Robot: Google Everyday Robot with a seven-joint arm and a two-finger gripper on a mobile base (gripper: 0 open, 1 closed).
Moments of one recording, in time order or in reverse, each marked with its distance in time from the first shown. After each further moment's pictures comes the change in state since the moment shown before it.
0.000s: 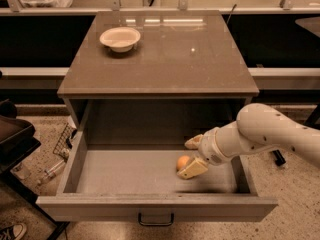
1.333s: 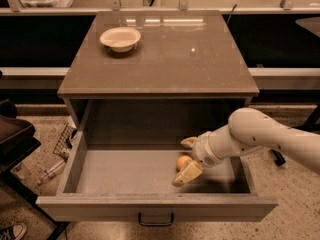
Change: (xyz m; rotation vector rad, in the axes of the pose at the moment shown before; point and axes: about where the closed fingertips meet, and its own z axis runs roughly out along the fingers) arm 0.004 0.000 0.035 -0.071 -0.033 0.003
